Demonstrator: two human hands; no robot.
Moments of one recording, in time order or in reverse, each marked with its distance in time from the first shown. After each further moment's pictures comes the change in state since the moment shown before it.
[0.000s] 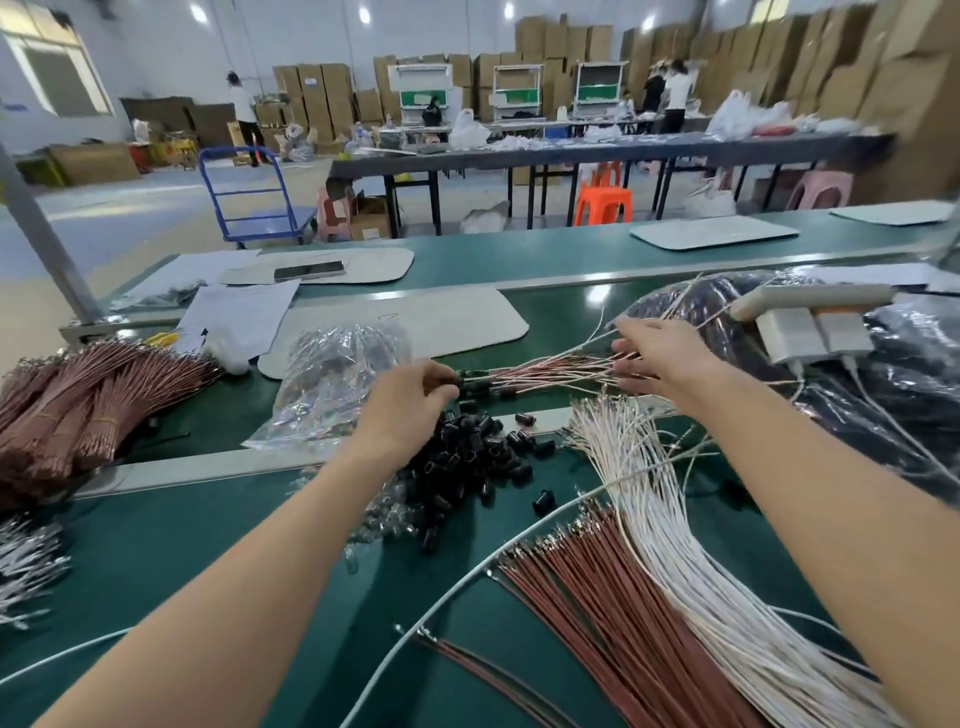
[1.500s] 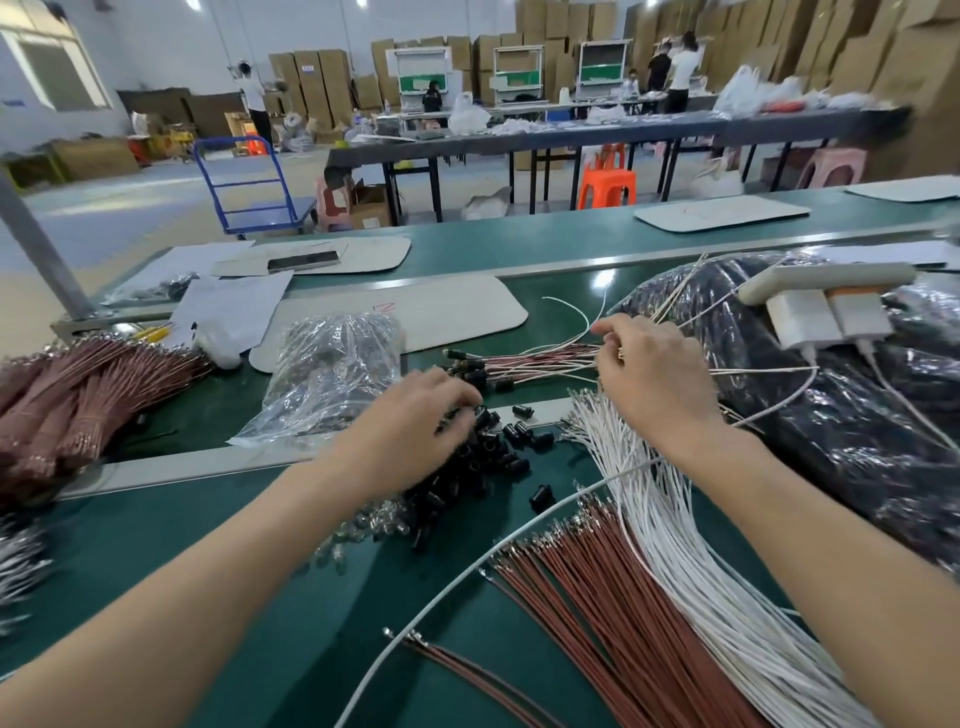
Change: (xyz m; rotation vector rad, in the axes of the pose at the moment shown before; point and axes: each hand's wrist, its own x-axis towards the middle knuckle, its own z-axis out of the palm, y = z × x) left_hand -0.015 -0.007 -0.001 0.392 -0.246 0.380; right_hand -0.026 0.033 0.021 -0.935 0.311 -0.700
